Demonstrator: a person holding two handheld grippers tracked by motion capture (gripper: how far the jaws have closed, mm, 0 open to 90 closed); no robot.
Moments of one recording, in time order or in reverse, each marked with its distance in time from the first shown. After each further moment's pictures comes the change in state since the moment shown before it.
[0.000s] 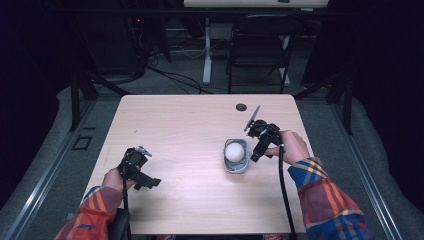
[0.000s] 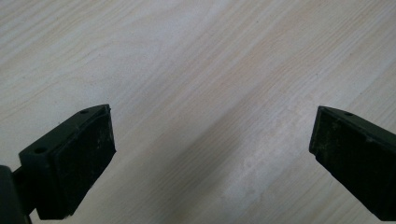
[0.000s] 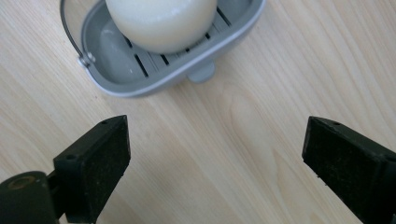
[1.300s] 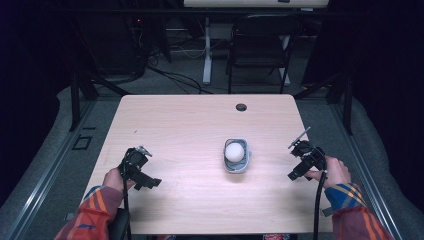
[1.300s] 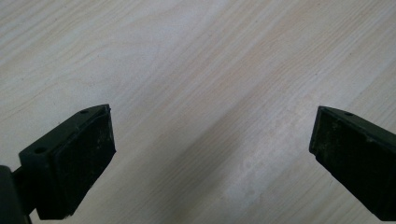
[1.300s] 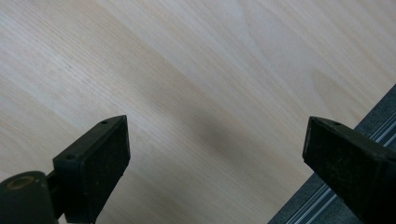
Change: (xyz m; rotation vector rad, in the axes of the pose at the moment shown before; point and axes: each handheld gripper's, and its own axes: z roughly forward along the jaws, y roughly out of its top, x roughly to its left) left arm -0.001 0.001 0.001 0.001 0.003 0.005; right arm -0.030 -0.133 0.018 0.015 -0.029 0.237
